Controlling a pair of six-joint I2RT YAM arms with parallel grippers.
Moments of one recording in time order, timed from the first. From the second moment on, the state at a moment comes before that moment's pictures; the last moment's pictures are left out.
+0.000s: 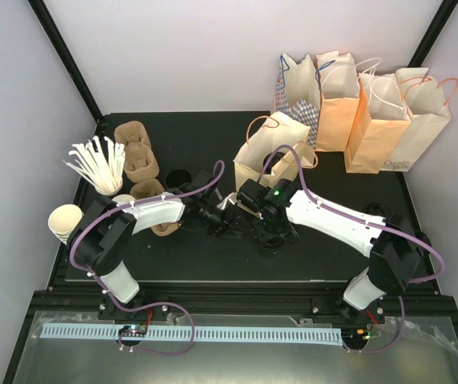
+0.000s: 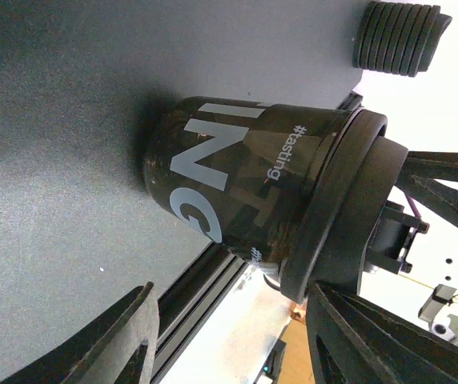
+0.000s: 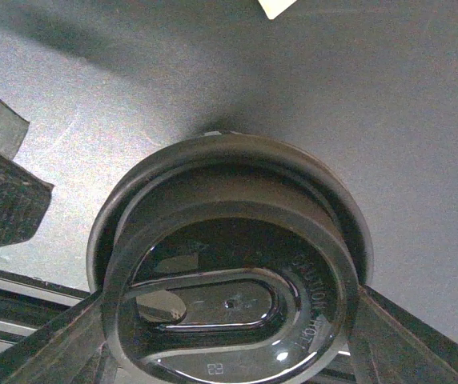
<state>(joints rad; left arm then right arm) -0.62 1.66 0.89 -0.26 0.92 -0.78 0.92 1.57 1.26 -1.21 0.10 0.55</state>
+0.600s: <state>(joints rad) -0.67 1.70 0.89 -0.21 0.95 -0.79 0.91 1.55 1.21 -1.16 0.08 0.53</state>
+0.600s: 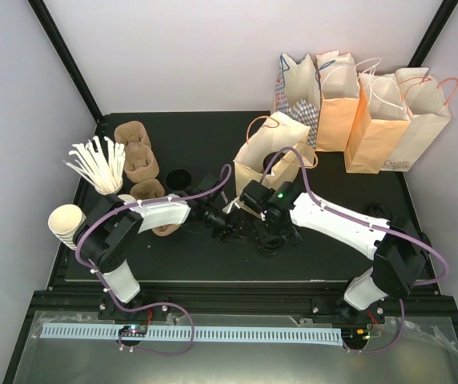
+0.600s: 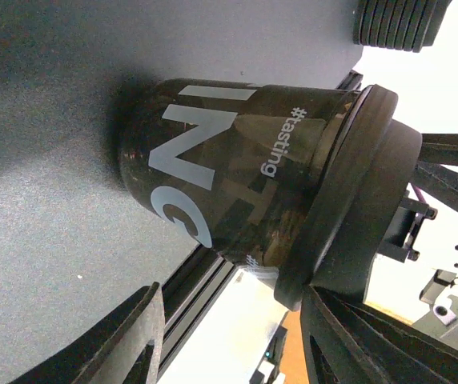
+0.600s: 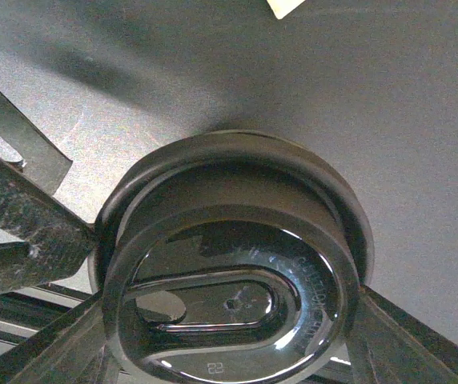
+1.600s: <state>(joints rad) -0.70 1.76 0.87 -0.08 1.02 -0.83 0.91 1.48 1.14 -1.10 0.07 0.45</state>
